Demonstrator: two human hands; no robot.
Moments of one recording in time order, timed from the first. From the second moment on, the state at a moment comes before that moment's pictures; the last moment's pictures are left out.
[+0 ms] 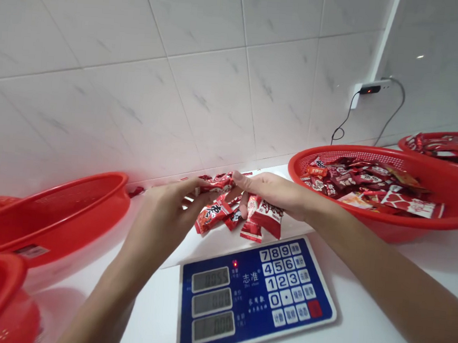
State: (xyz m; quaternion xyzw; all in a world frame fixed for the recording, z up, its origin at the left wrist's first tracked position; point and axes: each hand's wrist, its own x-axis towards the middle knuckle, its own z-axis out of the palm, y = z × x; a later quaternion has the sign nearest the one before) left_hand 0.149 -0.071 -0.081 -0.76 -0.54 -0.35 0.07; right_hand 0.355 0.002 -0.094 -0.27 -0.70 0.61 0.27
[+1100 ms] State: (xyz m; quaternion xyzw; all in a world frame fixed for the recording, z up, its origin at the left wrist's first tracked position) left_hand 0.139 -0.046 -0.096 -0.69 -0.63 -0.34 -0.09; right_hand 0.377 0.008 -0.076 -0.35 -0.53 0.62 0.46
